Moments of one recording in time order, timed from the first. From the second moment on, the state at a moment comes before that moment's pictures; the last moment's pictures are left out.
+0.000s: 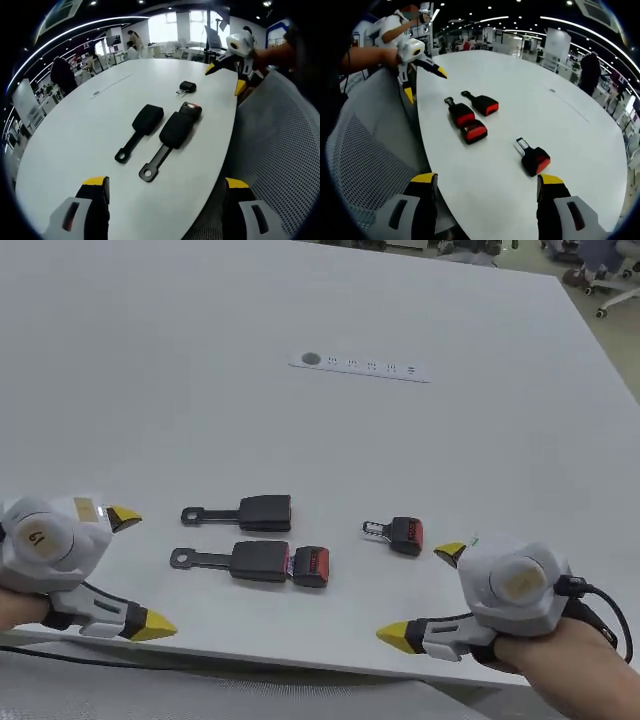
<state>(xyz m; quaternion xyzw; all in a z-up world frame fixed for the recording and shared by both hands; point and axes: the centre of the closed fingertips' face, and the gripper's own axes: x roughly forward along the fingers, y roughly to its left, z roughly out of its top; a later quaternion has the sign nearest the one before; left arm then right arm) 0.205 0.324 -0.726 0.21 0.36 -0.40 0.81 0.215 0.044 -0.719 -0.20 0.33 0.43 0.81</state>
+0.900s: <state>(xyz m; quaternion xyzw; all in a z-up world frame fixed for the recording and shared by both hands) 0.197 0.331 -0.715 0.20 0.34 -0.37 0.84 0.223 0.039 -0.713 -0.20 0.32 0.41 0.83</state>
